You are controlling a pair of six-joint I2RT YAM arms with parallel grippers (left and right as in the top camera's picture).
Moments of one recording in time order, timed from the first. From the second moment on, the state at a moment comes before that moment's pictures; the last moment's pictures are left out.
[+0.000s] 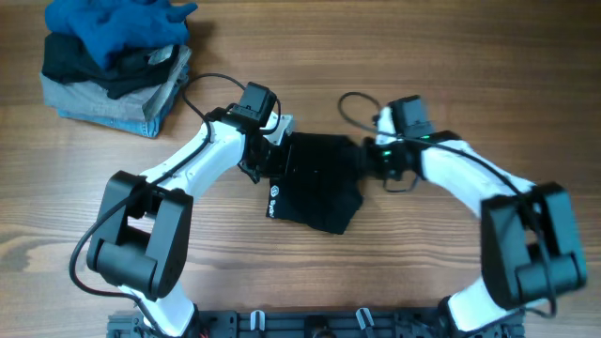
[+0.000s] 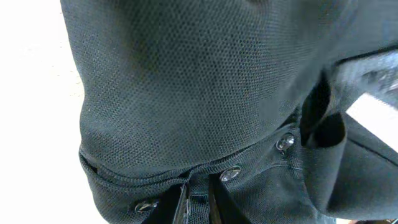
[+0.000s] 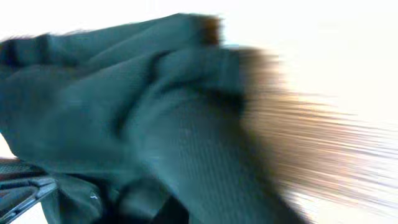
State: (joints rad) left arm -0.39 1.86 1.17 -0.70 0.40 -0.20; right arm 0.22 1.74 0.92 -0.39 -0.43 0.47
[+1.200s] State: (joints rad) left arm -0.27 1.77 1.24 -1.03 0.34 -0.19; right arm 0.30 1.47 0.84 -0.56 -0.39 0.38
